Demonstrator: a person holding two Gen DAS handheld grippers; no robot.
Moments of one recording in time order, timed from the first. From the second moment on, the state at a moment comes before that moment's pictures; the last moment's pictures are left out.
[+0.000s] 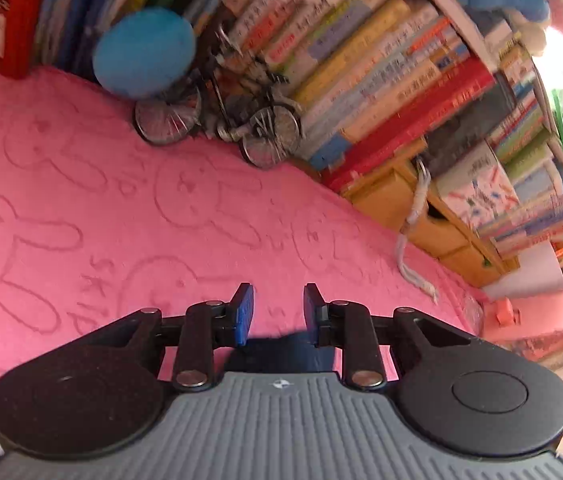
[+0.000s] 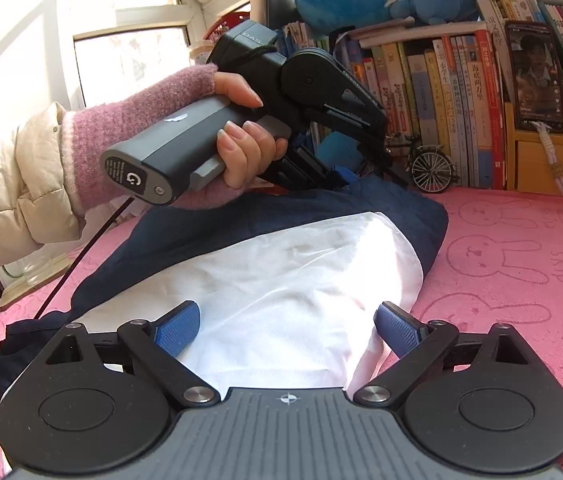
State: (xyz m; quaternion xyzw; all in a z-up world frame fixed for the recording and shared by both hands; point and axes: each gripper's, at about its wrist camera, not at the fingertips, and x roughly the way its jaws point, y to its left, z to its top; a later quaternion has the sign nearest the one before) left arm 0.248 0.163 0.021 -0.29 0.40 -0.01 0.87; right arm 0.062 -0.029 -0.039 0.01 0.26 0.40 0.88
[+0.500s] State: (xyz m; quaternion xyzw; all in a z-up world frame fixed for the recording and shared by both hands) left arm 0.058 0.066 -0.016 0.32 0.22 0.10 0.91; right arm 0.072 -0.089 -0.014 0.10 0.19 0.30 0.93
